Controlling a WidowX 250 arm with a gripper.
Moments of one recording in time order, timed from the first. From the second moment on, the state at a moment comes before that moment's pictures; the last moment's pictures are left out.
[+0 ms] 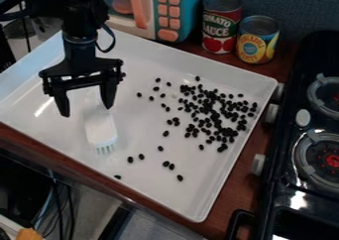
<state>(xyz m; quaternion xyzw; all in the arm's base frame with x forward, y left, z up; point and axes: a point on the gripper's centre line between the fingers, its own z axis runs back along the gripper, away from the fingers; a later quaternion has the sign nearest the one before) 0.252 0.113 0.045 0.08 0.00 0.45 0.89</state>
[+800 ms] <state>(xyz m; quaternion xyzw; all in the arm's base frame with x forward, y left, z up) 0.246 0.105 0.038 0.06 0.01 0.43 0.90</state>
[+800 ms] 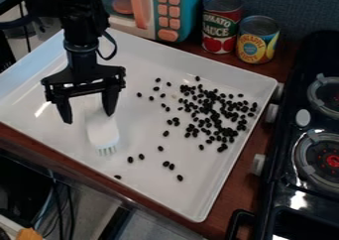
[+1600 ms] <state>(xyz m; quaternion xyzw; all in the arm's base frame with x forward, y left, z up) 0.250 0.094 0.048 0.05 -0.03 0.41 0.91</state>
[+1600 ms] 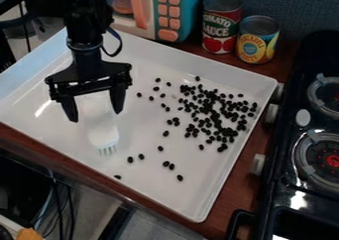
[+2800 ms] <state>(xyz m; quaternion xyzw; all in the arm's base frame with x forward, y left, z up) 0.247 0.104 0.028 0.04 -0.04 0.43 0.90</state>
